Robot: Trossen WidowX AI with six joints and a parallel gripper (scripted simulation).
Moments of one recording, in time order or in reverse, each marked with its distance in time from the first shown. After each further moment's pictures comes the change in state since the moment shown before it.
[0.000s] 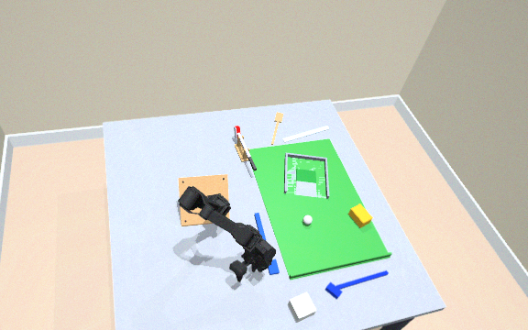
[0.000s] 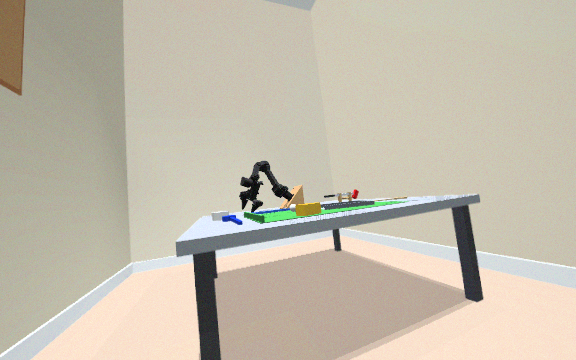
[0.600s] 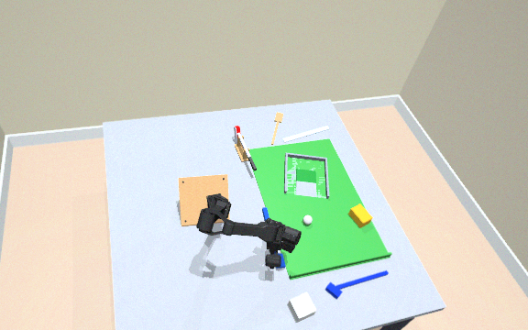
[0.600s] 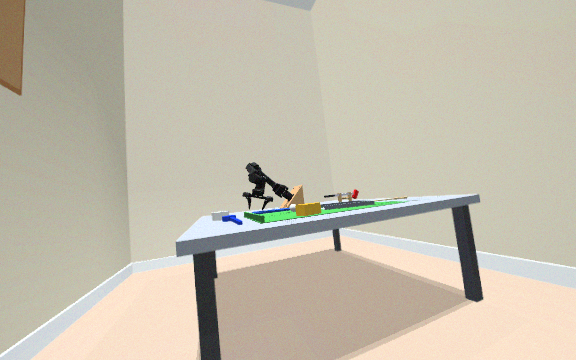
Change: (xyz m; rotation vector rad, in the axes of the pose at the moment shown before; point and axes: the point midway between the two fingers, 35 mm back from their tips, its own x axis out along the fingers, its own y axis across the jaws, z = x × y) arm -0.039 0.112 0.037 -0.655 -0.068 0.203
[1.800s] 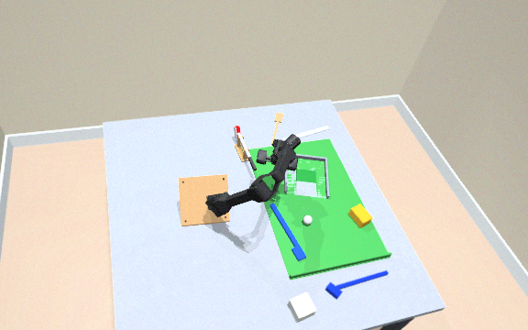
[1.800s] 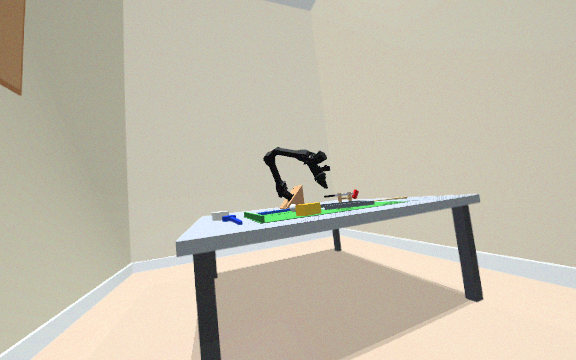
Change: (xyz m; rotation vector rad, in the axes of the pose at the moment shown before) arm -0.211 0.389 0.003 -1.370 -0.460 0.626
